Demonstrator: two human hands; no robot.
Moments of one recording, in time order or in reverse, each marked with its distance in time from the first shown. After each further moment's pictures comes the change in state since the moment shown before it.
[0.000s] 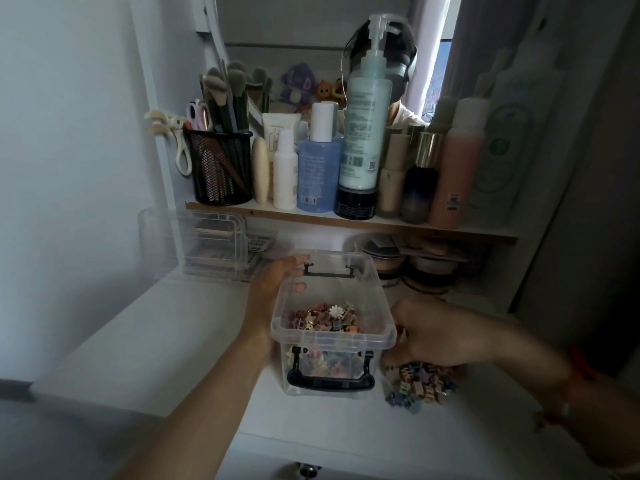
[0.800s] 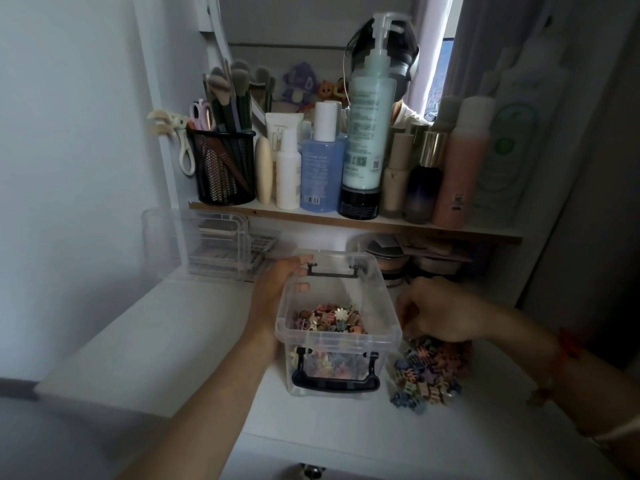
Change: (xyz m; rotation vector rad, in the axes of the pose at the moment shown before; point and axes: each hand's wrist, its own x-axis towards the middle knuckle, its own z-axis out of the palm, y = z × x) left_hand -0.003 0.006 0.005 -0.041 0.018 -0.018; right_hand 0.015 0.021 -0.009 -0.107 0.130 0.160
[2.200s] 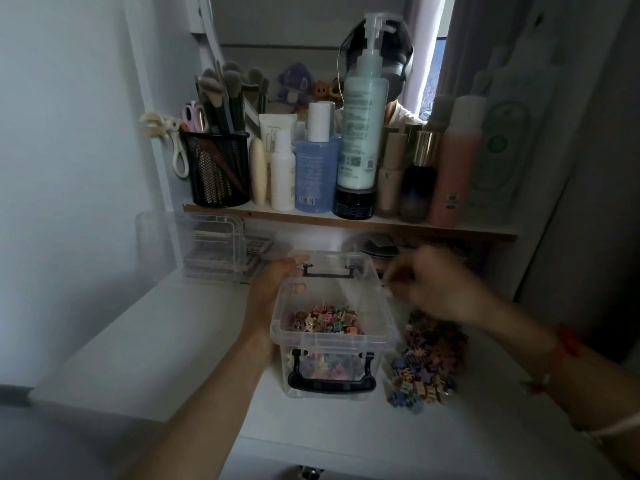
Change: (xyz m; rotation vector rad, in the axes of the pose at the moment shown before) left_hand 0.004 0.000 -0.001 -0.045 -0.050 0.006; right_hand 0.000 -0.009 -0.010 0.128 0.391 -0.046
